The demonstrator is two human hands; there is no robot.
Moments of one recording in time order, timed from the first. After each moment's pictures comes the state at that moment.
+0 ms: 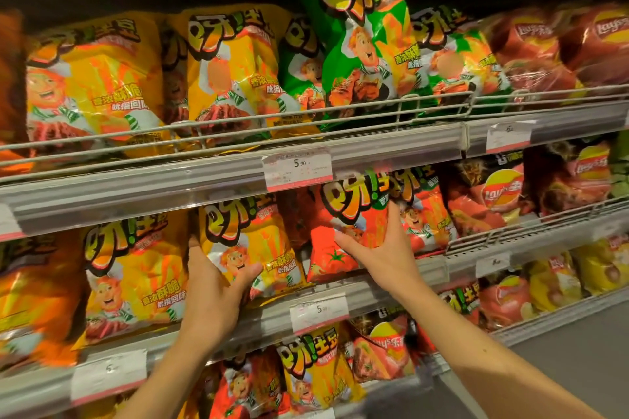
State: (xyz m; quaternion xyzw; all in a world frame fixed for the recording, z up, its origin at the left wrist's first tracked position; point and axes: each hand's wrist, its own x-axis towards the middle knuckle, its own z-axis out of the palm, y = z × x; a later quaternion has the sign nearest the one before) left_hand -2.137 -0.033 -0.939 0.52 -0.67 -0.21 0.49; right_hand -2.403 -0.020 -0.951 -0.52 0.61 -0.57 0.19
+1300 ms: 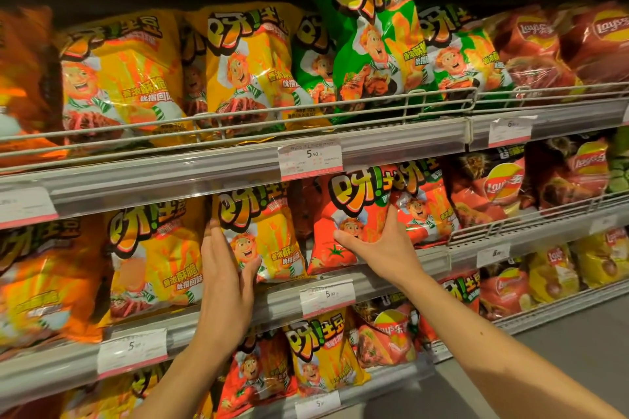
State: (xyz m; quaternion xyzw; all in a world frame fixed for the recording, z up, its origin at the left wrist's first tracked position) left_hand -2.130 -0.019 -0.956 0.47 -0.74 -0.06 0.48; right_hand -2.392 -0.013 -0.946 -0.51 0.69 -0.46 0.21
